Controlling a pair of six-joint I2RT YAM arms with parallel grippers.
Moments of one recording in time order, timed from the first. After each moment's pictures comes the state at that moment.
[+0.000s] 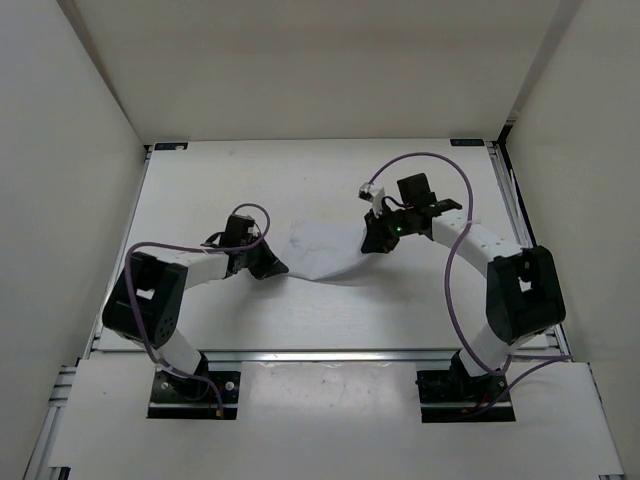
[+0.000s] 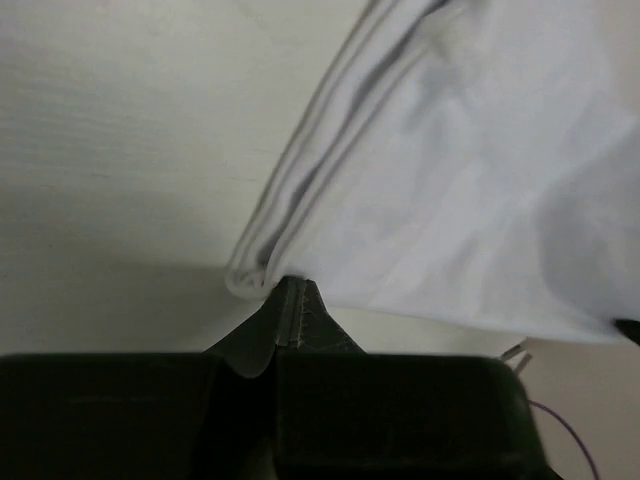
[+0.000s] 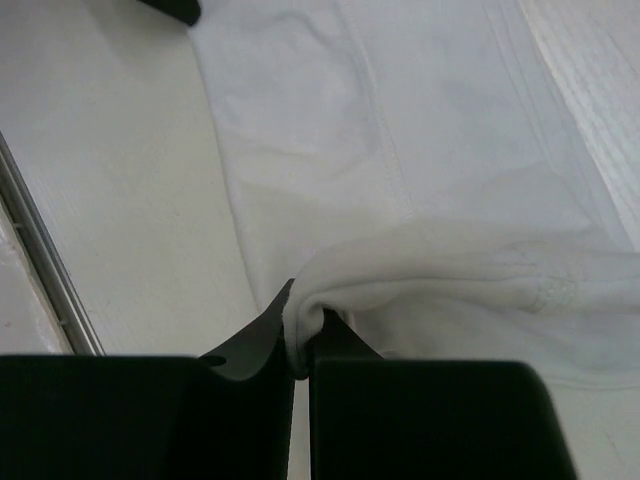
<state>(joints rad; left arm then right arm) -0.34 1.59 0.71 -0.02 0.31 -0.94 0.37 1.62 1.11 -0.47 -0.69 -0.34</state>
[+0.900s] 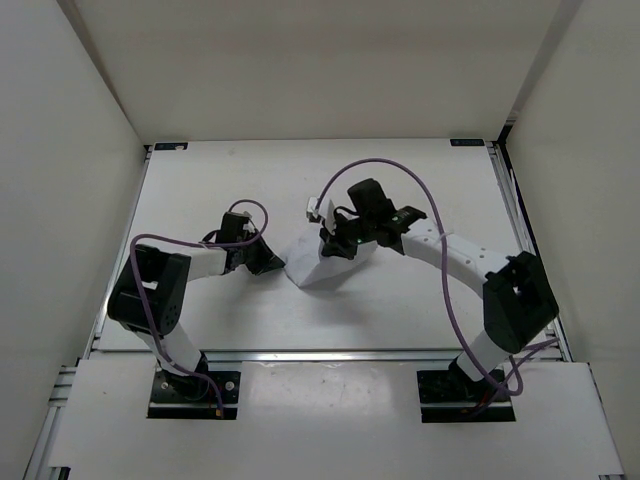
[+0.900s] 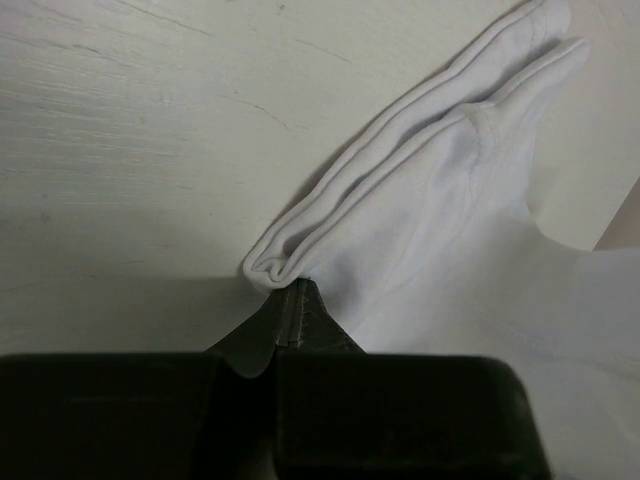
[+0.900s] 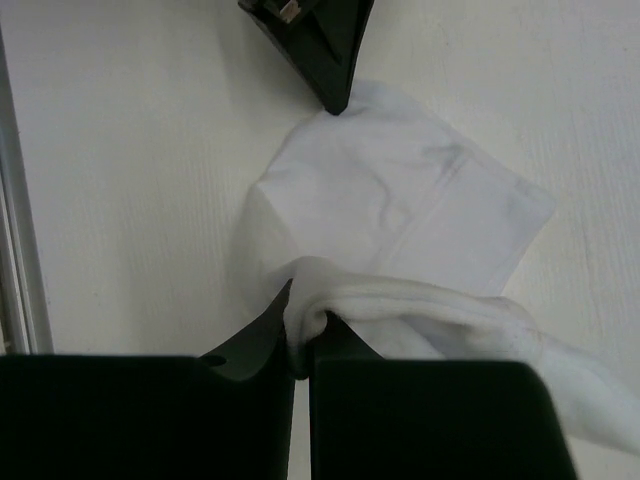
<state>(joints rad) -0.29 1.67 0.72 0.05 0.33 -0.88 0.70 1.57 1.16 -0.38 -0.56 -0.52</state>
